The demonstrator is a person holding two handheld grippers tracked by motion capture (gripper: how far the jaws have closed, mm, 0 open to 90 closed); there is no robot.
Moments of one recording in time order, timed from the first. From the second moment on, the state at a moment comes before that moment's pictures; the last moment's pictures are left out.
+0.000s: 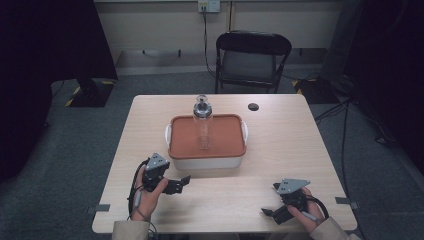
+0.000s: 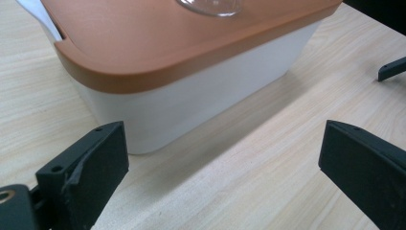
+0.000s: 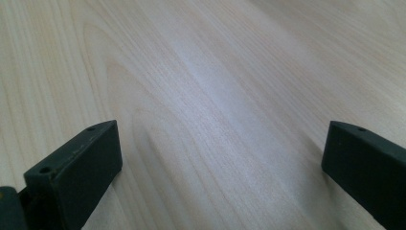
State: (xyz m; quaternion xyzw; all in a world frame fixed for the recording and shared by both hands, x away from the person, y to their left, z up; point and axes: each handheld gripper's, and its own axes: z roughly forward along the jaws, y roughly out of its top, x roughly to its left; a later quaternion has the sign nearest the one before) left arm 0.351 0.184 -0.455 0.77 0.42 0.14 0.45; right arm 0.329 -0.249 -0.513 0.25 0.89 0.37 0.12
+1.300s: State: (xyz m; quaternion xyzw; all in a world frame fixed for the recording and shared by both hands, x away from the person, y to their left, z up) left arm 0.341 0.197 -0.475 0.77 0.43 0.14 0.44; right arm 0.329 -0.249 -0.513 0.25 0.89 0.37 0.12
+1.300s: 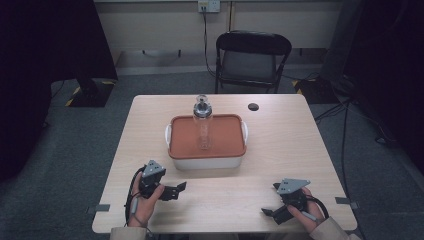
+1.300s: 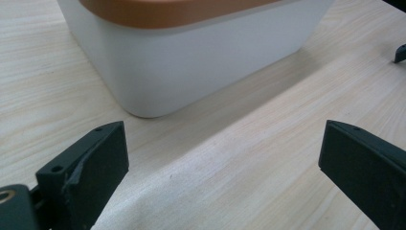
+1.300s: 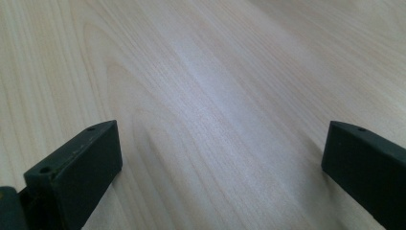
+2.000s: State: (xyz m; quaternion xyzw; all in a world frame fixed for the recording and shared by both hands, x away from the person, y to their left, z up) left arm 0.337 0.210 -0.486 0.77 0.45 0.15 0.43; right arm 0.329 -0.249 -0.513 0.25 0.89 0.37 0.12
